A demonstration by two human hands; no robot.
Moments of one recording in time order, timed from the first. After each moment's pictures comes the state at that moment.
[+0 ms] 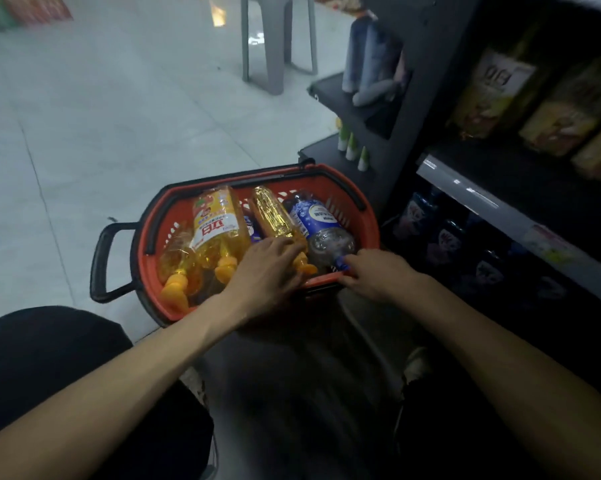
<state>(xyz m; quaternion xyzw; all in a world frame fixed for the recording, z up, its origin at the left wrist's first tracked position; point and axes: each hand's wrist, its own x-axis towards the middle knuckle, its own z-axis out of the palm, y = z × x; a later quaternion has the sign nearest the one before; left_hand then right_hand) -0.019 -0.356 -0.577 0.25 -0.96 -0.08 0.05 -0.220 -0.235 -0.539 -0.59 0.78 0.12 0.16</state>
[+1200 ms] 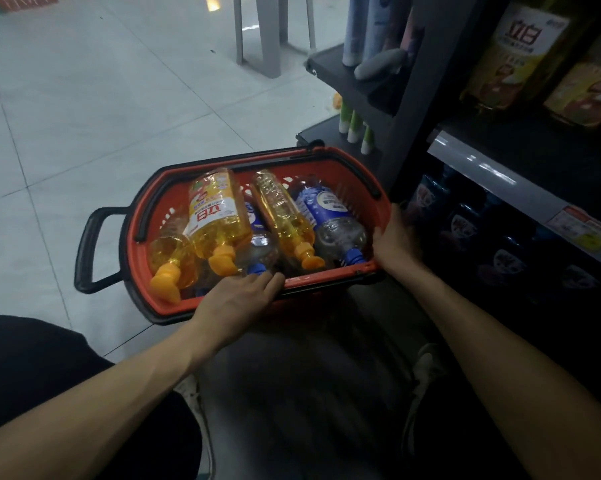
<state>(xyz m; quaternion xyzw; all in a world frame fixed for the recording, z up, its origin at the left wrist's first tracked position) 0.024 -0.355 -0.631 0.13 -0.98 0.10 0.06 -0.266 -0.266 -0.617 -0.26 0.91 -0.28 0.17</state>
